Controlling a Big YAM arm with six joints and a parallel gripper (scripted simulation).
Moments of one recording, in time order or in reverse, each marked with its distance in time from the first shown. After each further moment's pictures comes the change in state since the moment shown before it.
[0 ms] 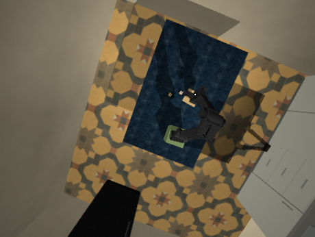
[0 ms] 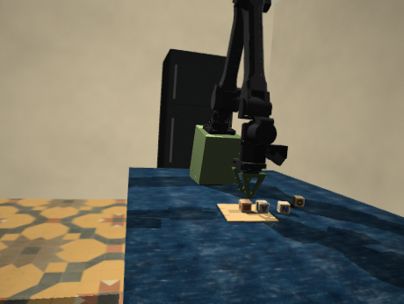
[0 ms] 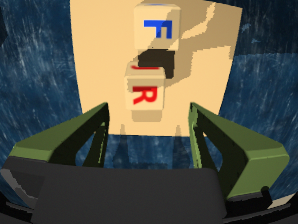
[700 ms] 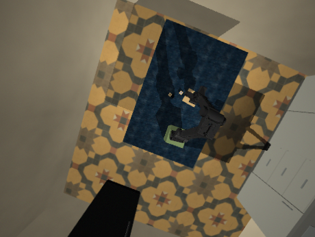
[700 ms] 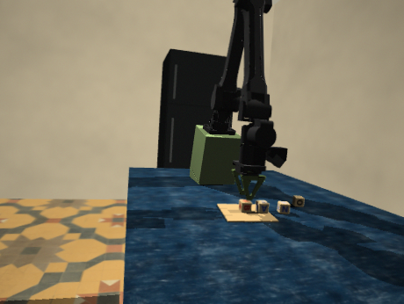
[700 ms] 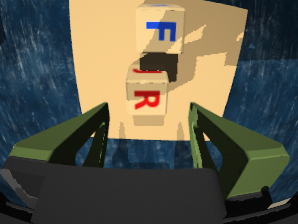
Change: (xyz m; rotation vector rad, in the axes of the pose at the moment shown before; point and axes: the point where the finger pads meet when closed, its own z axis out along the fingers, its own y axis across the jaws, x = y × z) arm 0.000 0.002 0.006 -0.005 0.000 0.000
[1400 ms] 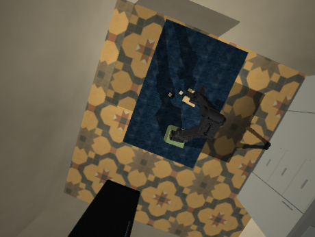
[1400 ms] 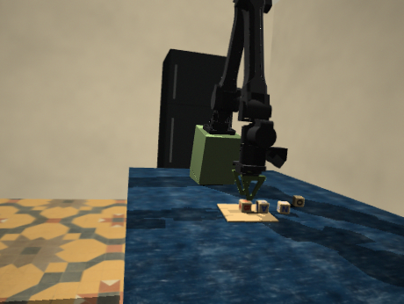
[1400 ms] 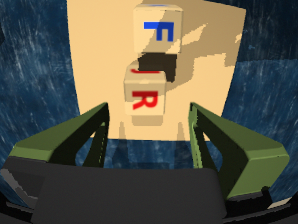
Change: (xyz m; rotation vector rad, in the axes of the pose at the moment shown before) arm 0.000 -0.001 0.000 0.005 0.000 0.000
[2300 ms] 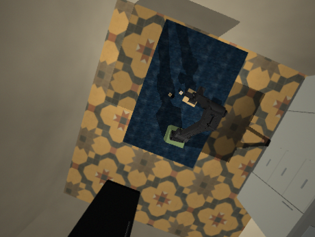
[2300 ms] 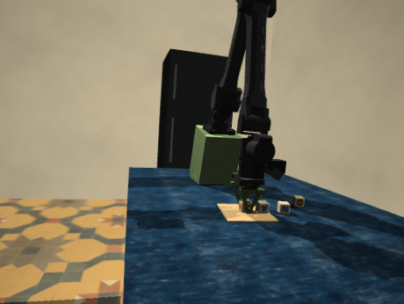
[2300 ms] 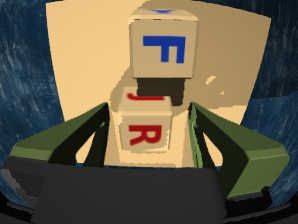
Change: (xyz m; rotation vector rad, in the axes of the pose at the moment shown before) arm 0.000 0.001 0.036 -0.004 -0.001 0.000
